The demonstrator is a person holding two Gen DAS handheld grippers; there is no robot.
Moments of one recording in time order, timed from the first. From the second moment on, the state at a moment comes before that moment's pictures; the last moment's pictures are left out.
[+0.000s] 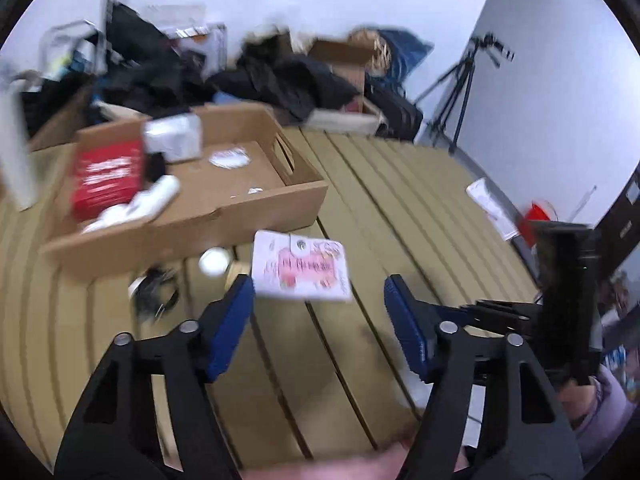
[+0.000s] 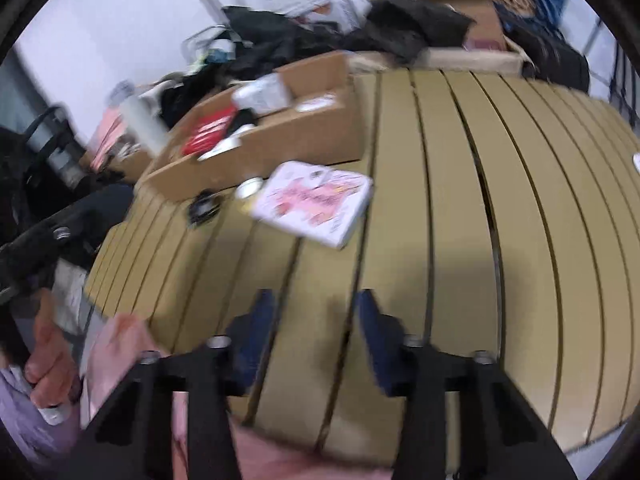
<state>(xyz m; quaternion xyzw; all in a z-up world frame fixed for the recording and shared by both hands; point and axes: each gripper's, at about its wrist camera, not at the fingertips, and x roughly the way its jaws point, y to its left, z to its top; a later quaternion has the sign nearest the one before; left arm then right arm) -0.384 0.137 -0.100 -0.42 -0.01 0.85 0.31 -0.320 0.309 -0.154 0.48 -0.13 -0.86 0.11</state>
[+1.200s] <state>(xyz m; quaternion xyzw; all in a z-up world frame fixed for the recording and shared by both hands) -0.327 0.174 -0.124 -0.50 -0.05 0.81 0.32 -0.296 0.341 -0.155 0.48 -0.16 -0.86 0.11</state>
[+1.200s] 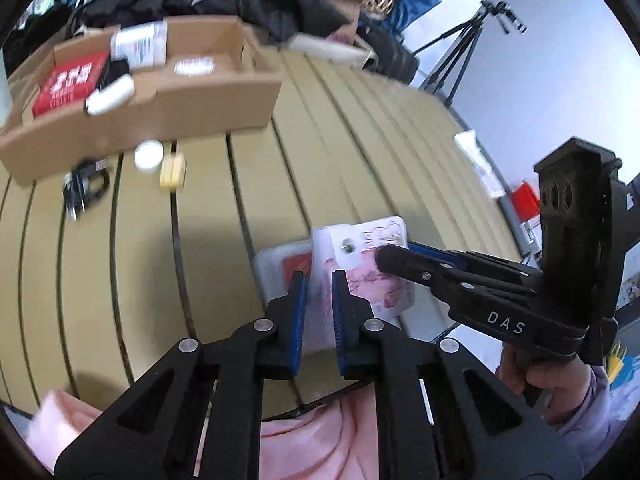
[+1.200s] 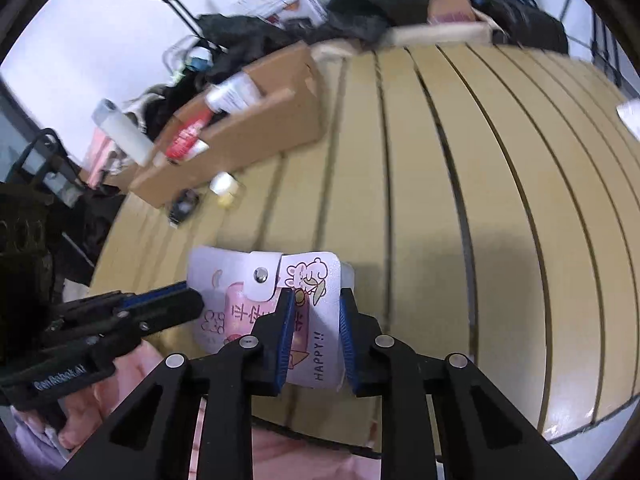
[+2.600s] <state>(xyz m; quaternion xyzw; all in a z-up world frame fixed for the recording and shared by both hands) -0.499 0.033 0.010 -0.40 0.04 0.91 0.08 -0.535 0.290 -0.013 0.47 -0.01 -0.88 0.09</state>
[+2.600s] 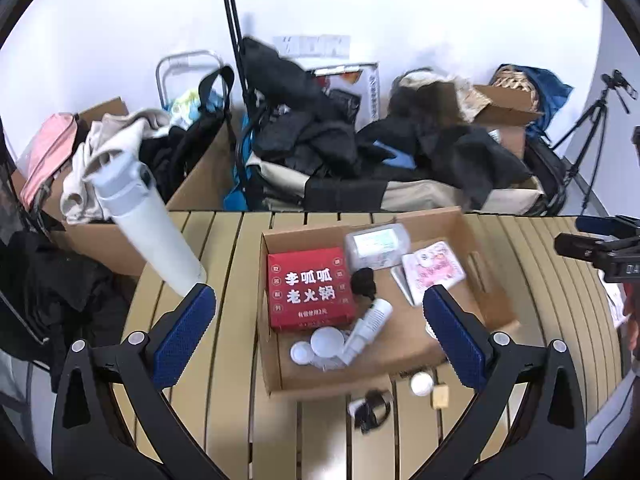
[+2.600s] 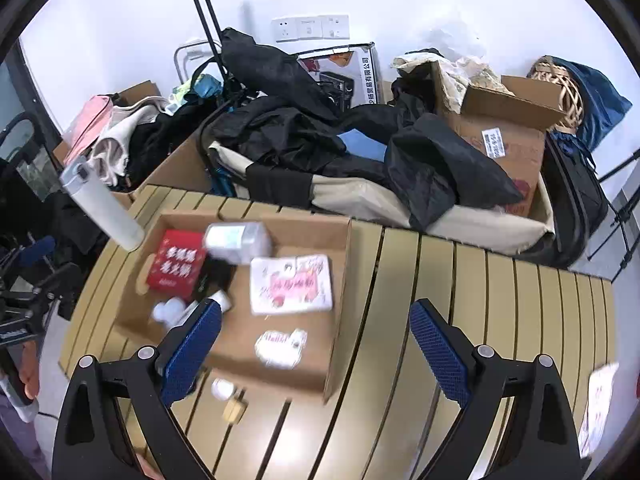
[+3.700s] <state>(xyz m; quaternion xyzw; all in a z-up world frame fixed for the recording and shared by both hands) -0.103 0.002 0.003 -0.32 0.03 0.95 0.00 -0.137 0.257 -0.030 0.39 0.01 -0.91 0.16</state>
